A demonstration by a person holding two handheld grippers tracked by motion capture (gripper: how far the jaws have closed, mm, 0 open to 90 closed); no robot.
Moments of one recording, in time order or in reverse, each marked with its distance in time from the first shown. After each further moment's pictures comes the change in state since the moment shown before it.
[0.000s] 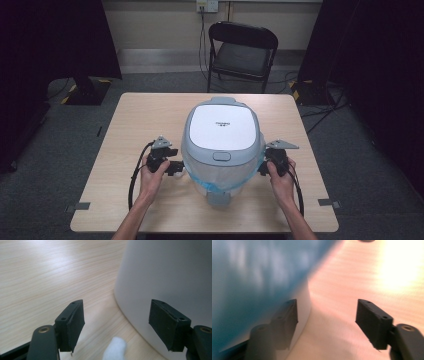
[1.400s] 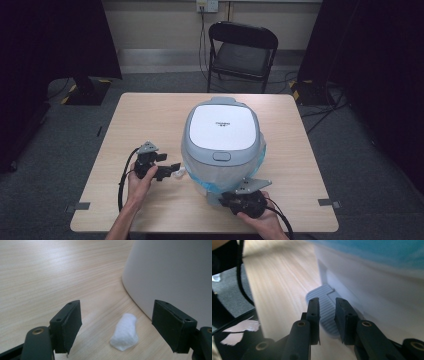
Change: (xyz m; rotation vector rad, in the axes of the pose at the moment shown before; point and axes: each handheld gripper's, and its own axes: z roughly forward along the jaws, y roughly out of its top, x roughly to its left) left arm 0.019 -0.022 -0.019 0.002 -0.024 -0.038; right arm 0.104 -0.054 -0.030 0.083 0.460 -0.303
